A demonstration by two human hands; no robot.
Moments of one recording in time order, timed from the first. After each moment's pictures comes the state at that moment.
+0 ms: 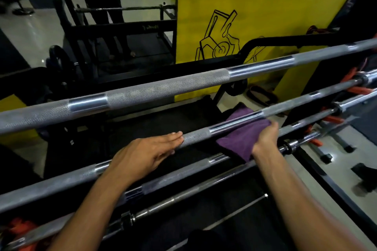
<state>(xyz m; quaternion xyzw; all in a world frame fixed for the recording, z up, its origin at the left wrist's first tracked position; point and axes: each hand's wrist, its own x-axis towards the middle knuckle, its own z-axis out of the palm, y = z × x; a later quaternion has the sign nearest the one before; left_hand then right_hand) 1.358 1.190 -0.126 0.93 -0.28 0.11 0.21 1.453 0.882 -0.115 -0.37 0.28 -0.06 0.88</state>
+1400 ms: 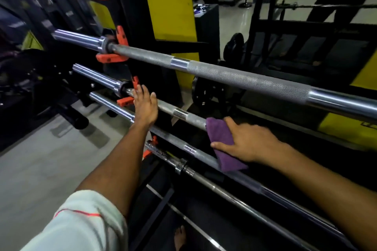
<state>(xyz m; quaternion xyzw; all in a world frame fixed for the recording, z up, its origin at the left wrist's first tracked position) 1.246 1.263 -0.138 0.77 0.56 0.24 0.20 1.473 0.987 -0.085 -0.77 -0.64 0.07 0.03</state>
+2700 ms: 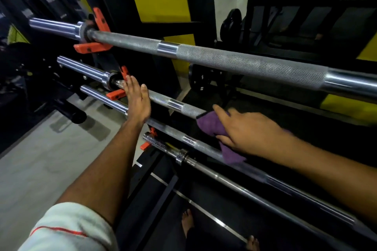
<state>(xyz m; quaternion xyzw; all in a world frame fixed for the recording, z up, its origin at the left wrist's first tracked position) 1.240 1.263 -0.157 0.78 0.51 0.29 0.22 1.467 0.997 -0.098 -0.70 -0.71 -0.06 -0.03</state>
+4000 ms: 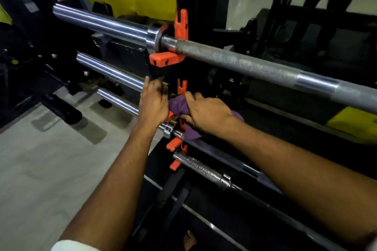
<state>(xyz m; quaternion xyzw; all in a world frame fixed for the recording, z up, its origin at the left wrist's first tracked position) 1.150 1.414 -0.141 0.81 0.47 0.31 0.18 1.297 1.291 -0.106 -0.71 -0.70 -0.08 0.01</state>
